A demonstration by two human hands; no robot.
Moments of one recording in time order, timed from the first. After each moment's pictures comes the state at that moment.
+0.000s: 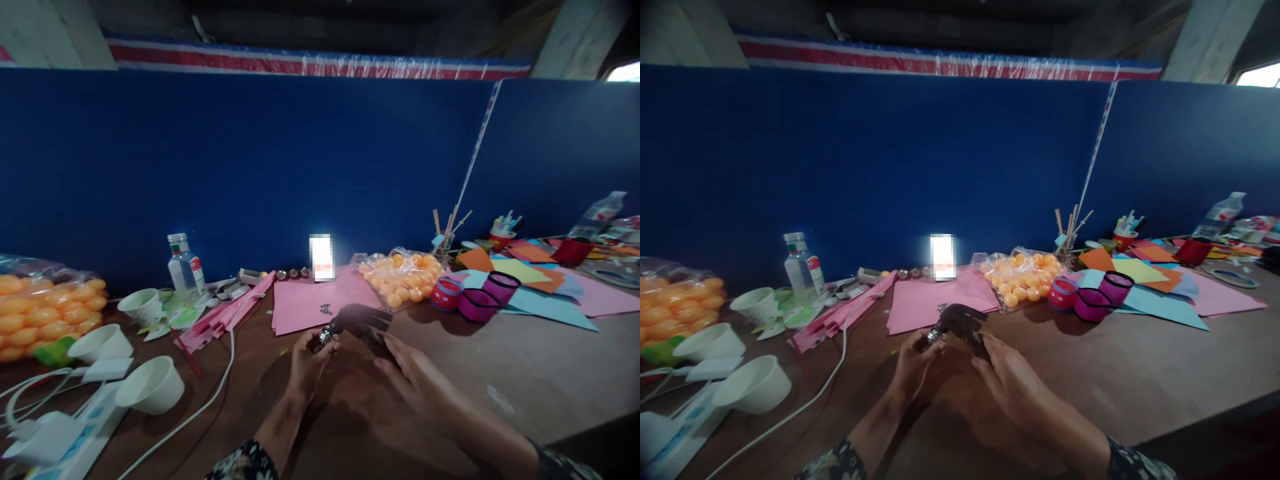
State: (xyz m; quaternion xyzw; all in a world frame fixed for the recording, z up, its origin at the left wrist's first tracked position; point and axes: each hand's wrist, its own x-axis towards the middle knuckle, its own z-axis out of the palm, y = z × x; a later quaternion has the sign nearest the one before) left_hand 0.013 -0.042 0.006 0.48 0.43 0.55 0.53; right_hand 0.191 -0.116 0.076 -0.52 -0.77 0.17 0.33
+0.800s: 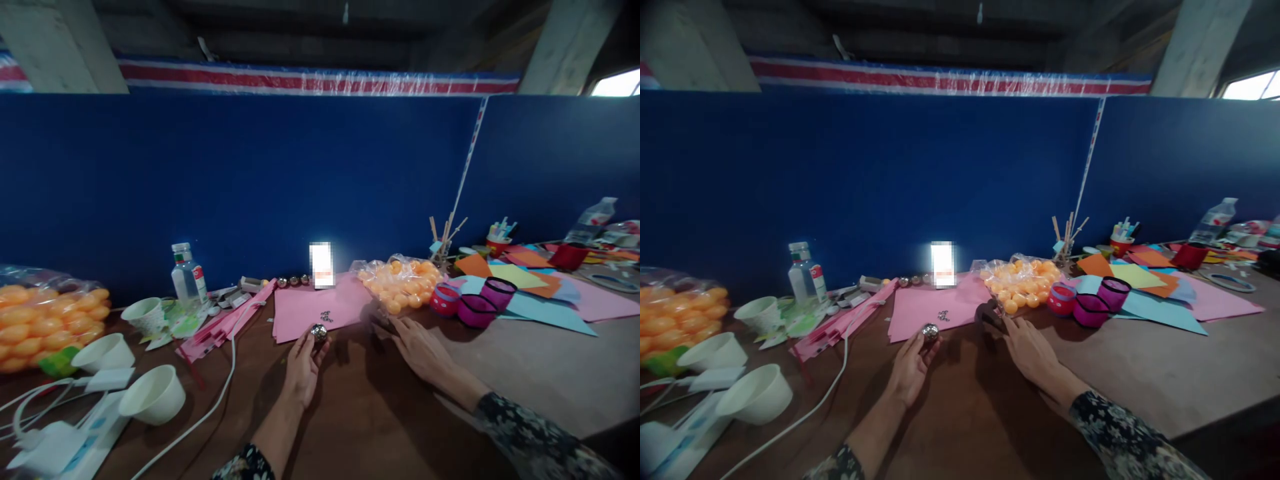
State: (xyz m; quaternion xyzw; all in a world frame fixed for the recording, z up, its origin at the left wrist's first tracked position) left_hand 0.007 -0.030 0.002 0.25 0.31 0.62 0.68; right_hand 0.254 -0.058 0.025 -0.63 -0.76 -0.10 0.16
